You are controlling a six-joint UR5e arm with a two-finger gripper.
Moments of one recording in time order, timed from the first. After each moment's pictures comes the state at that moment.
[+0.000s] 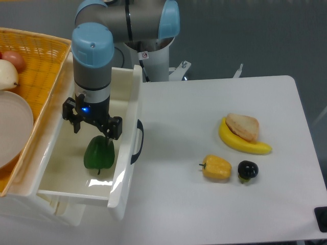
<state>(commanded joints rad) 2.17 -1.76 -1.58 -1.18 1.35 0.47</state>
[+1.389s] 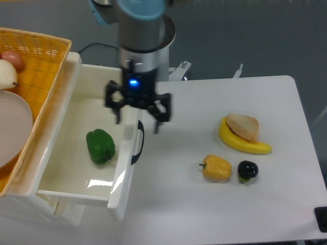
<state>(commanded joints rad) 2.54 -1.70 -1.51 -1.16 1.35 0.70</state>
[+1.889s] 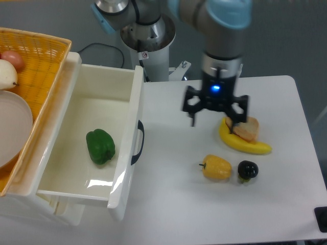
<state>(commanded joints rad) 2.75 -1.83 -1.52 -1.15 1.35 1.10</state>
